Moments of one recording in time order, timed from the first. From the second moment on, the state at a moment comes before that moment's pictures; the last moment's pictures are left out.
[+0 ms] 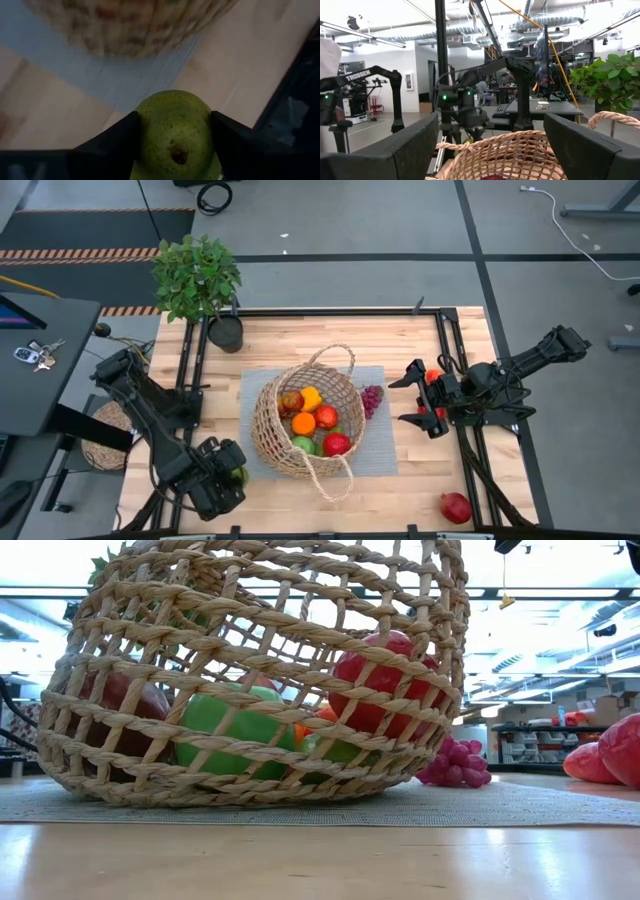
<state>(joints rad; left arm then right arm) -0.91 1.52 1.23 -1.07 -0.33 -1.48 0.39 0.73 0.36 0.68 0.19 -0.02</state>
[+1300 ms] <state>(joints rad) -0.49 1.52 1.77 -1.09 -0.48 -0.71 0.40 0.74 0.36 0.65 0.18 0.01</state>
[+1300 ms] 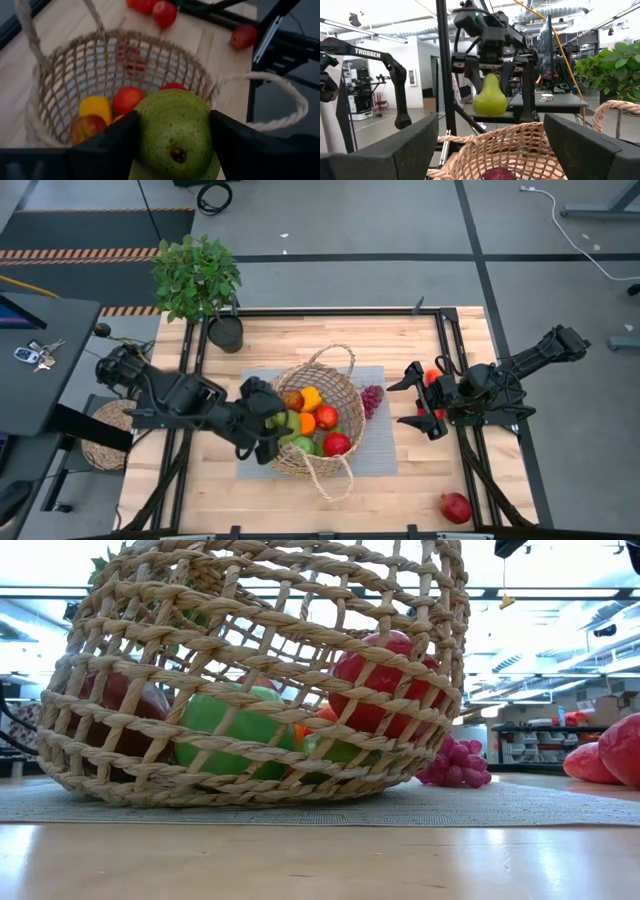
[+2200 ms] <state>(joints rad) -0.36 1.68 1.77 -0.95 -0.48 0.63 0.44 0.74 0.36 0.55 0.18 0.02</state>
